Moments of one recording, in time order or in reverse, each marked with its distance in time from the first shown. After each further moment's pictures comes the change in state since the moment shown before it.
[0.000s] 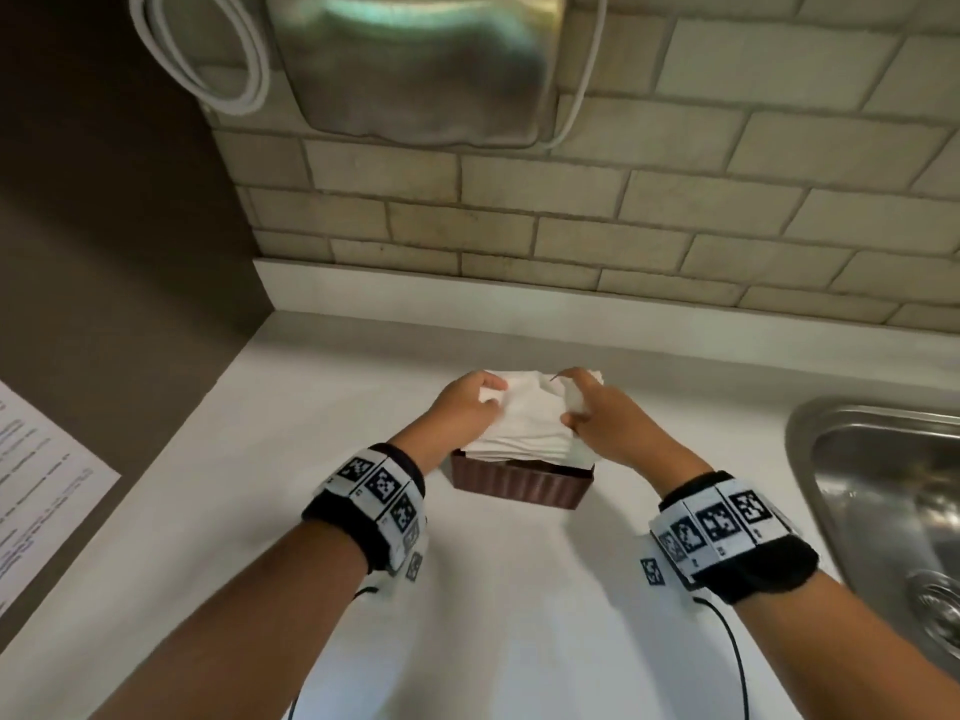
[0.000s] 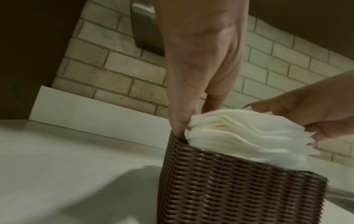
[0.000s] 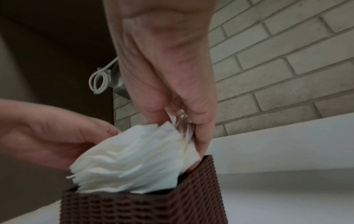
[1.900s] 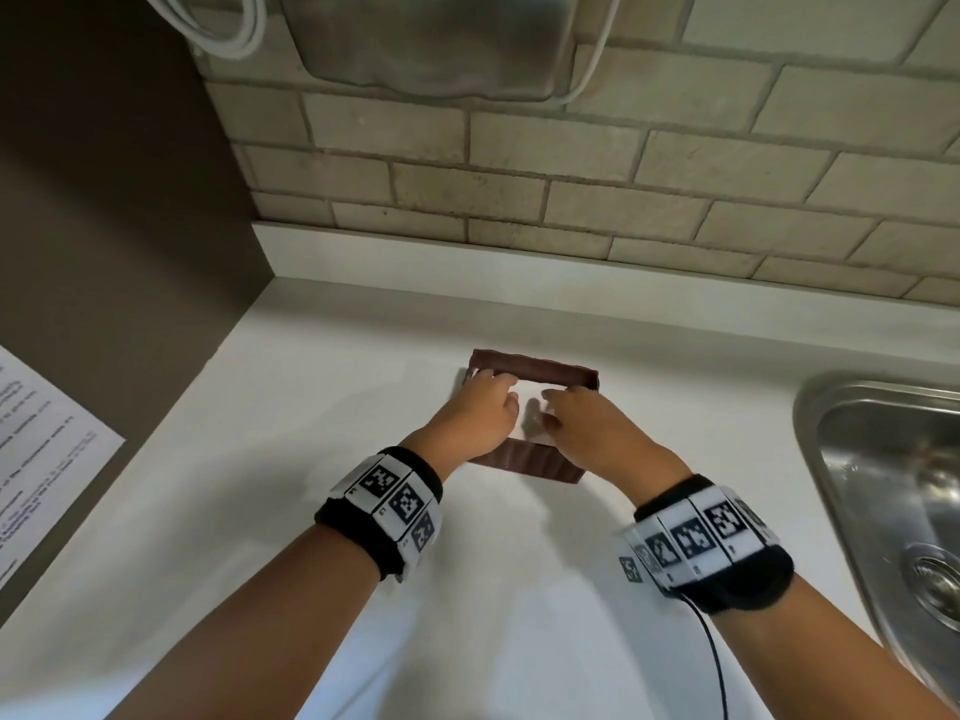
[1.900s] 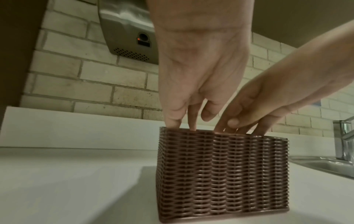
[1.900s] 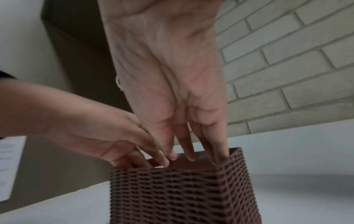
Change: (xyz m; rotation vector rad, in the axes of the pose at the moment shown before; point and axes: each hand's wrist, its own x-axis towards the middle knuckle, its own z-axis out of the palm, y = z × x) left_hand -0.010 -0.020 0.023 0.344 -0.110 0.091; right_hand -0.013 -0.017 0.035 -0.327 -0.106 -0.072
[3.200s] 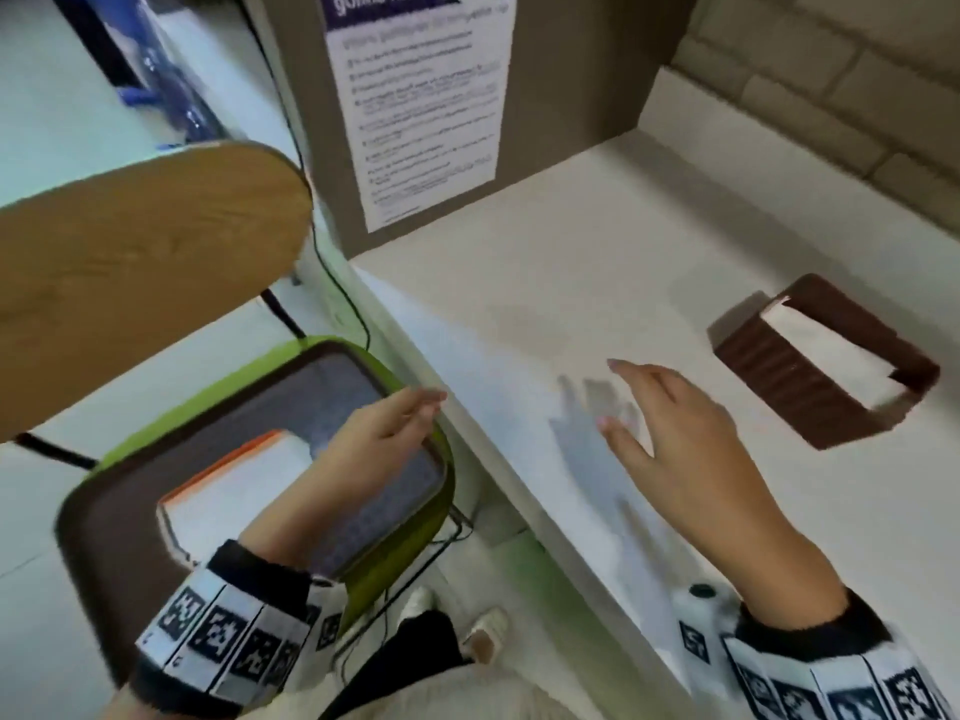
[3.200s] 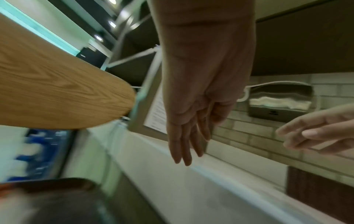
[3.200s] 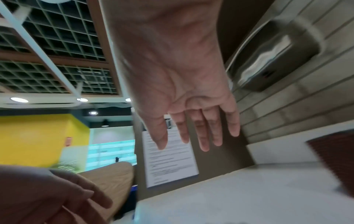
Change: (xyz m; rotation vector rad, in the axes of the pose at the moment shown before) left_hand -0.393 -0.122 0.061 -0.510 0.551 -0.548; right_hand -0.171 -0.110 0.075 -0.054 -0.021 -0.671
